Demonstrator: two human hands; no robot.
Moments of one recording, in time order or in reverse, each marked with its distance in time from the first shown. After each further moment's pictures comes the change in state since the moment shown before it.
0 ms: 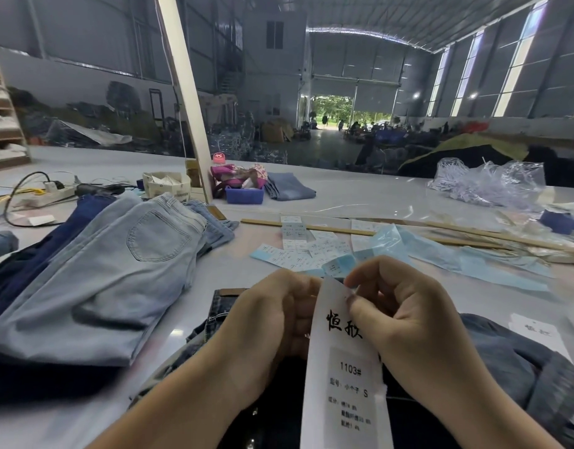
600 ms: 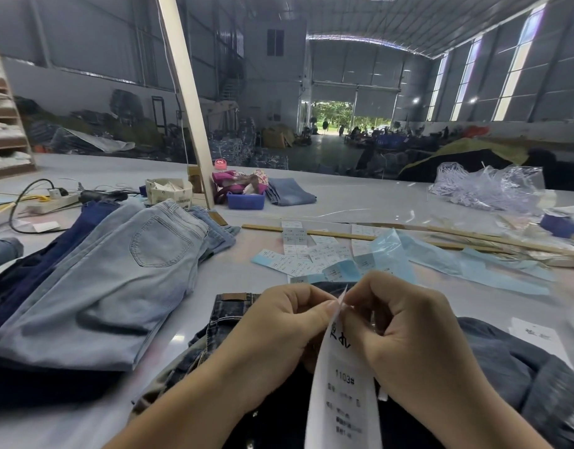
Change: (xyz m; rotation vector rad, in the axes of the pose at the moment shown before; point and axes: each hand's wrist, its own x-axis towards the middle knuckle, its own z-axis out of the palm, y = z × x) left_hand -0.004 -0.001 0.006 0.212 0.085 0.087; right_hand -0.008 -0.009 -0.003 -0.275 0.036 -0.153
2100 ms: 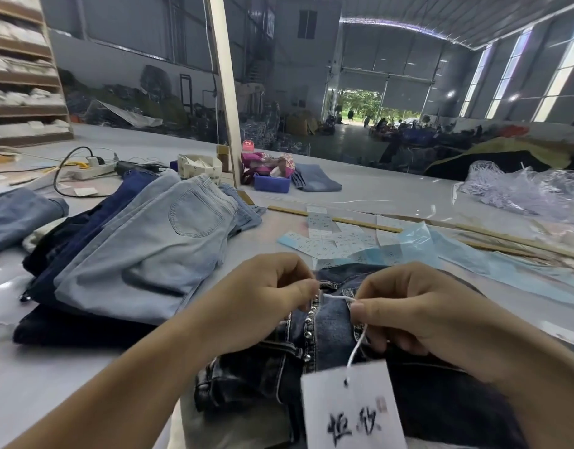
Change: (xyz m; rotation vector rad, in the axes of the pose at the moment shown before) left_hand -0.024 -0.006 -0.070 0.545 0.078 0.183; right_hand 0.023 -0.024 0.000 0.380 -0.745 0.370
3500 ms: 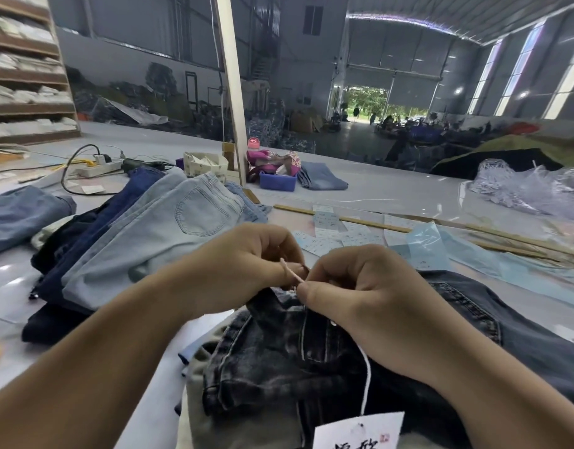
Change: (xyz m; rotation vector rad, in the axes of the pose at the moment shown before) left_hand 0.004 0.022 -0.042 -0.100 -0.096 -0.106; right_hand 0.021 -0.029 0.043 -0.225 0.221 -0.239
